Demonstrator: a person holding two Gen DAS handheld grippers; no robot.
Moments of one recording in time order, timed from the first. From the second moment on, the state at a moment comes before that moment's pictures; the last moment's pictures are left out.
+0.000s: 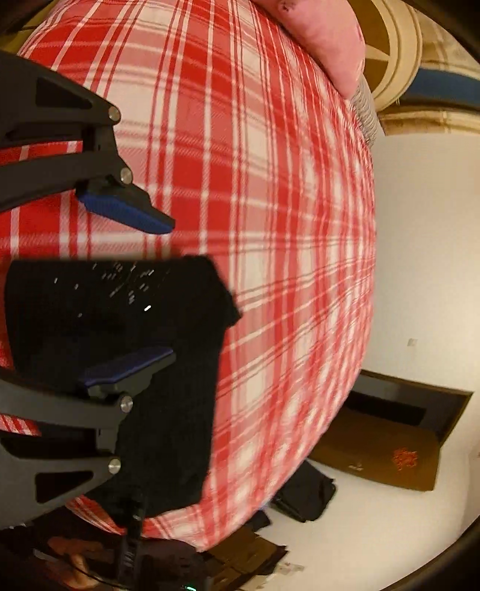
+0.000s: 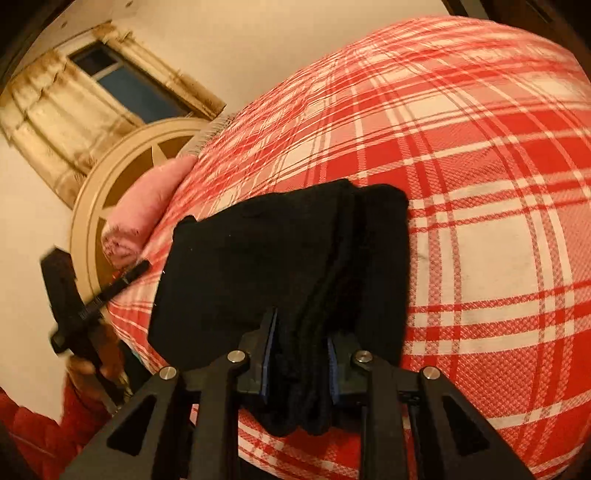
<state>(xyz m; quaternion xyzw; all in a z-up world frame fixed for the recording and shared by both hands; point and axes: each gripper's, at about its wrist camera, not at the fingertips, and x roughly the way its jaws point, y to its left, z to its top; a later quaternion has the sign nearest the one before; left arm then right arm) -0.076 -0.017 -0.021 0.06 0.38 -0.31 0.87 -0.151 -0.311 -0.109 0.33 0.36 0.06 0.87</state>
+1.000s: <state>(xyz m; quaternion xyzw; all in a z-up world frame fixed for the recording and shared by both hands) -0.083 -0.017 -0.038 0.10 0.40 -0.28 0.86 -0.138 -0.273 -0.047 0.11 0.32 -0.15 0.93</state>
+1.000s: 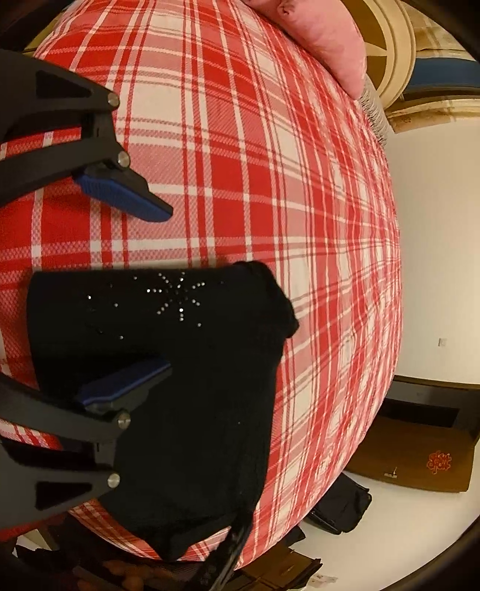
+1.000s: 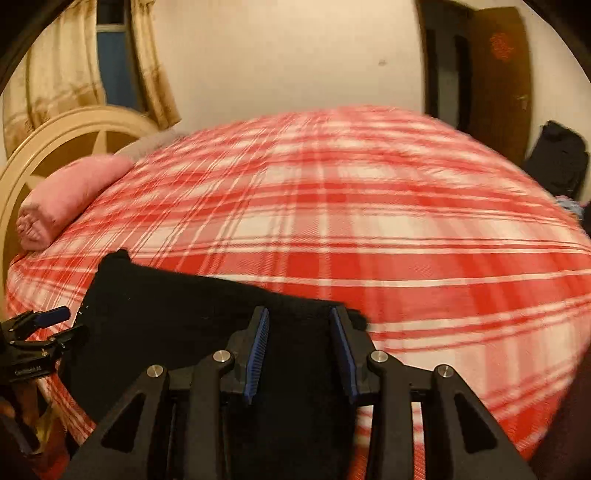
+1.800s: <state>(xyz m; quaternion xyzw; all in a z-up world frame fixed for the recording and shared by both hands) -0.067 -0.032 -0.039 0.11 0.42 -0.26 0.86 -0.184 -0.273 -0.069 0.20 0.35 -0.18 0.90</state>
